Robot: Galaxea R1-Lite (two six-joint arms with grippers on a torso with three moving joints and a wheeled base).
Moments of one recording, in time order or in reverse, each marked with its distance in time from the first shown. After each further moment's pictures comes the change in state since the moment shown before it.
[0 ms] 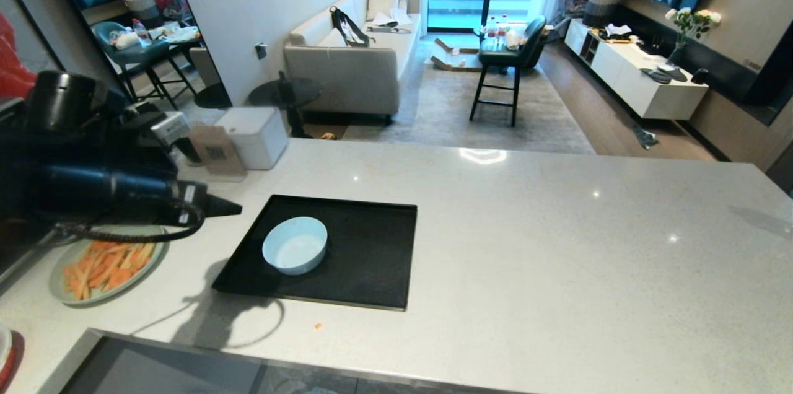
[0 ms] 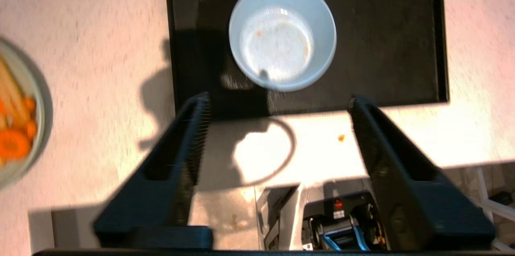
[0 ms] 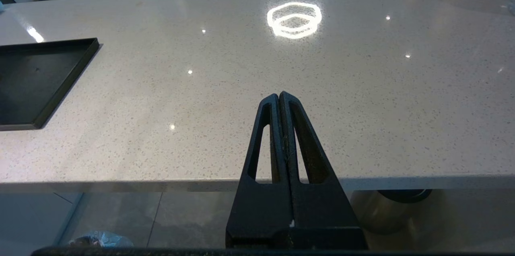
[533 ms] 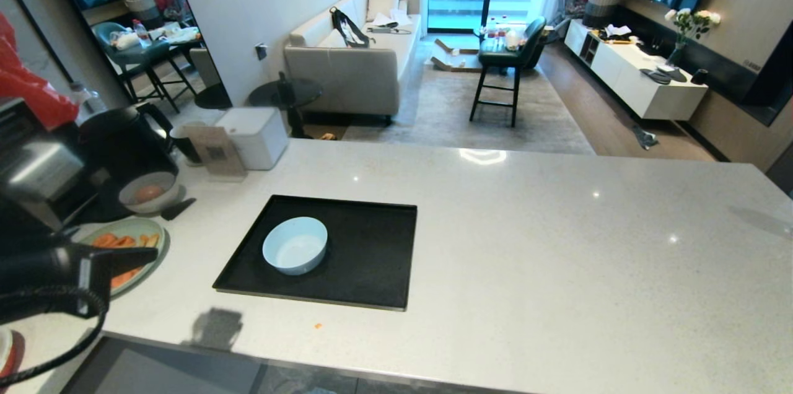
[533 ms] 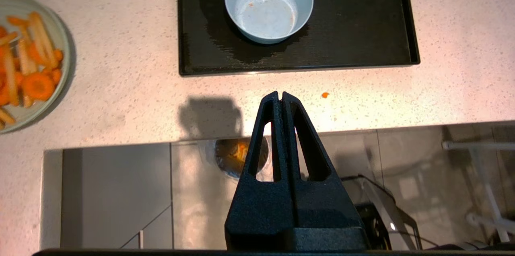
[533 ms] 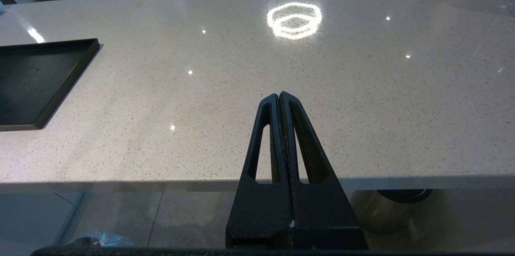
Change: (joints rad) left arm 0.013 -0.453 0.334 -0.046 0.009 -0.013; right arm 0.000 0.000 0.000 -0.001 0.000 0.000
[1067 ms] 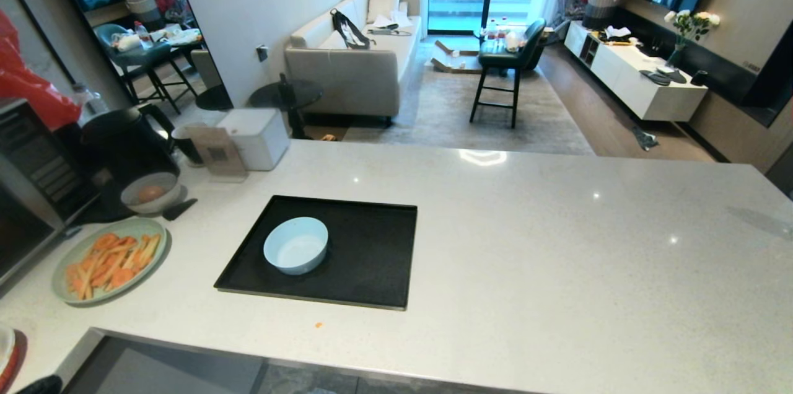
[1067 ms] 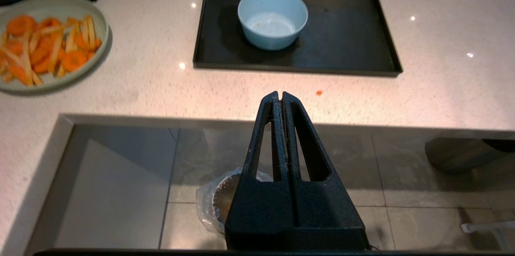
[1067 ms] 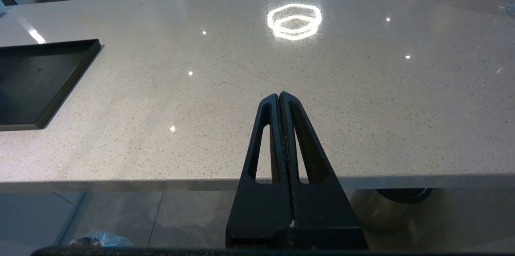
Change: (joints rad) left arm 0.064 -0.728 0.487 -0.112 0.006 -0.083; right arm 0.000 0.000 0.000 0.000 -0.001 0.000
